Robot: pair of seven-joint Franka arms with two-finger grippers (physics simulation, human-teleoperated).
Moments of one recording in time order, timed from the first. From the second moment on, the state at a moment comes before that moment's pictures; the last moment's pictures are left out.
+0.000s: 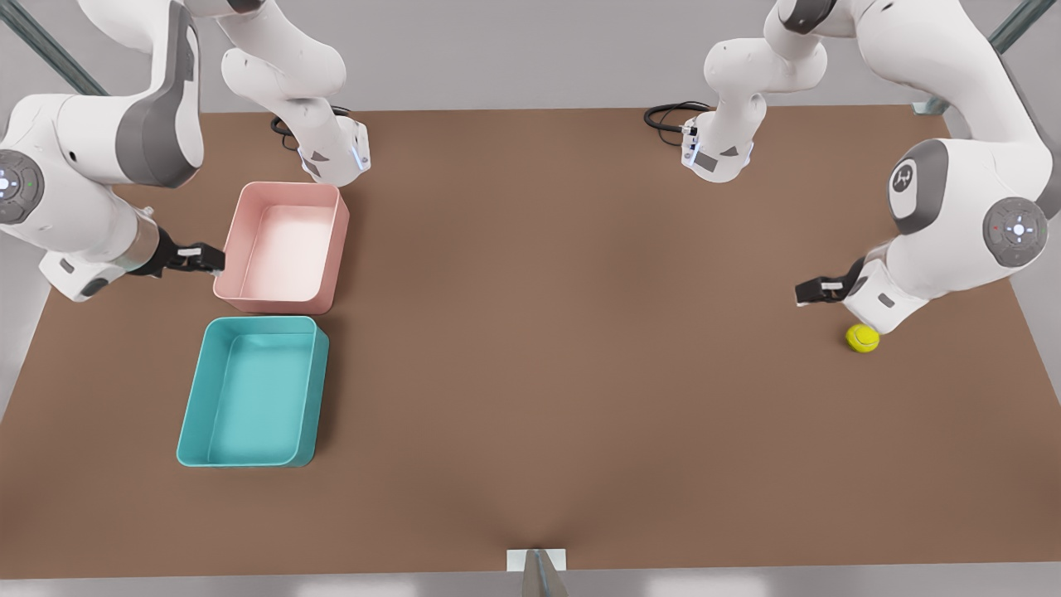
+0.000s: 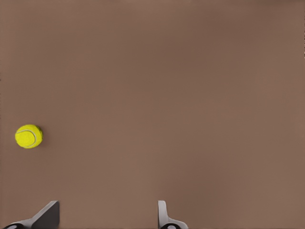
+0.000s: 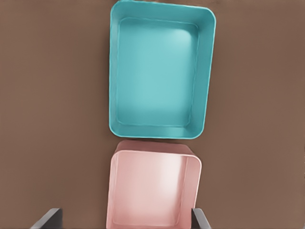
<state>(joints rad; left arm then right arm) -0.02 0.26 -0.04 -1.37 -0.03 1.47 -0.09 0.03 0.12 0.00 -1.45 -0.09 1.39 -0.03</state>
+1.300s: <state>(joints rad) 0.30 0.58 0.20 -1.89 0.21 2.34 1.71 0.02 0.30 -0.04 -1.30 -0.10 1.52 0.02</state>
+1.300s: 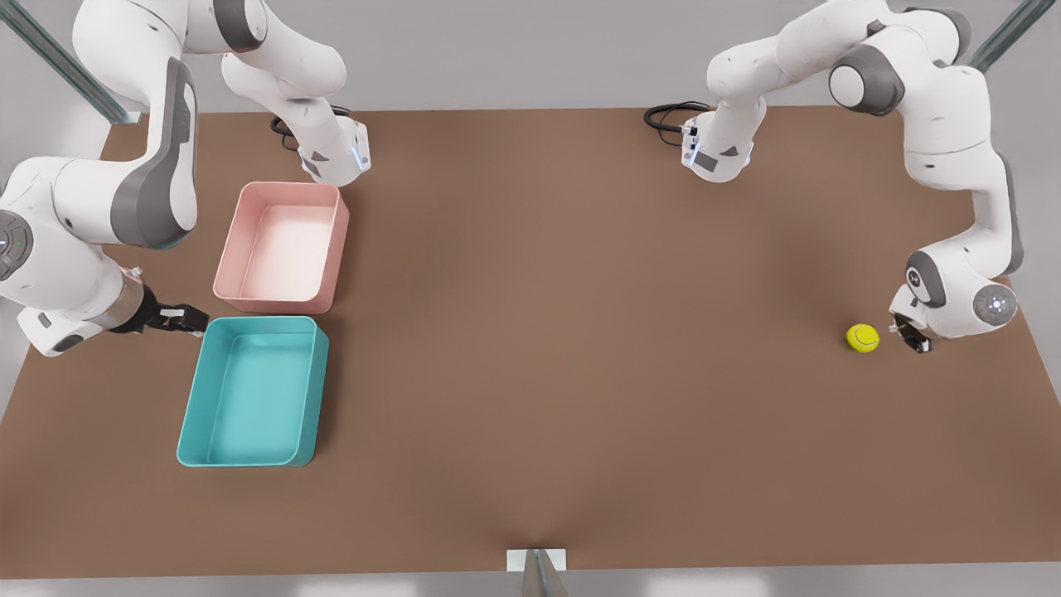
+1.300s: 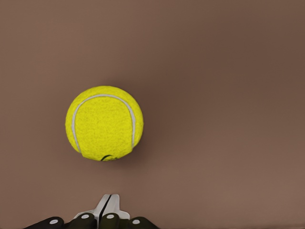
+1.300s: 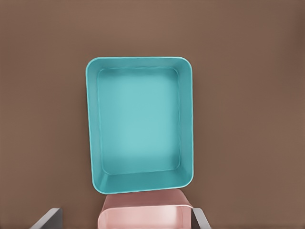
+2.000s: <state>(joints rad) 0.16 0.49 0.07 -1.94 -0.14 2.36 1.82 0.00 0.26 -0.04 -1.32 -0.04 1.48 0.02</state>
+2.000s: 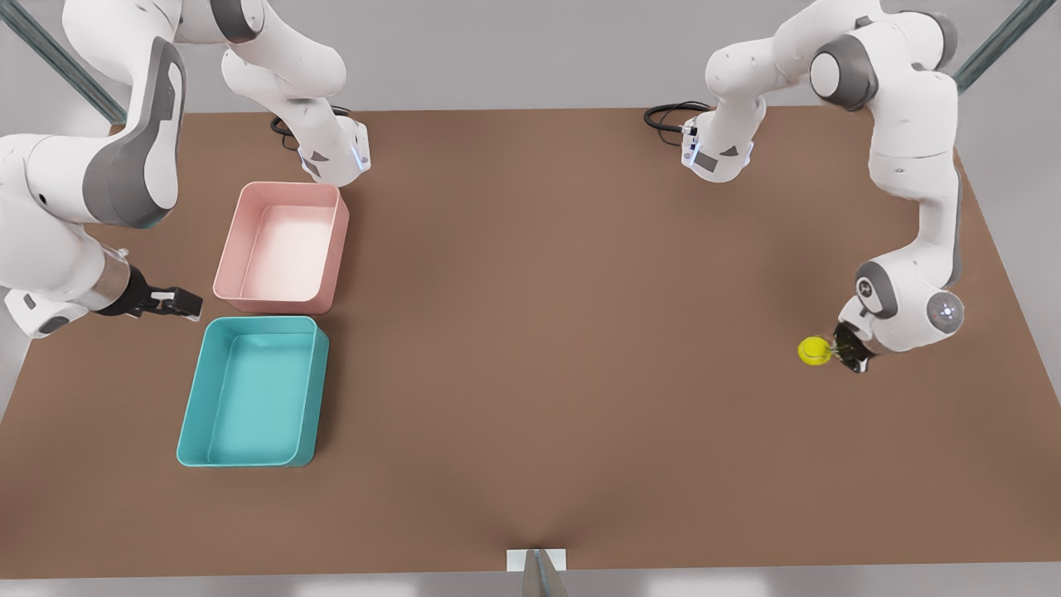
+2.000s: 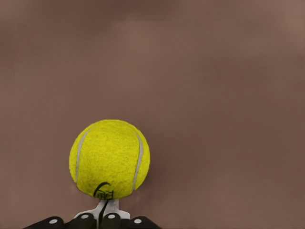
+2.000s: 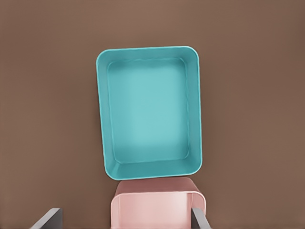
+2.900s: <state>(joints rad) -0.02 0.27 0.09 -1.44 -0.05 1.55 0.56 0.05 0.60 -0.03 -1.21 0.04 1.54 0.02</state>
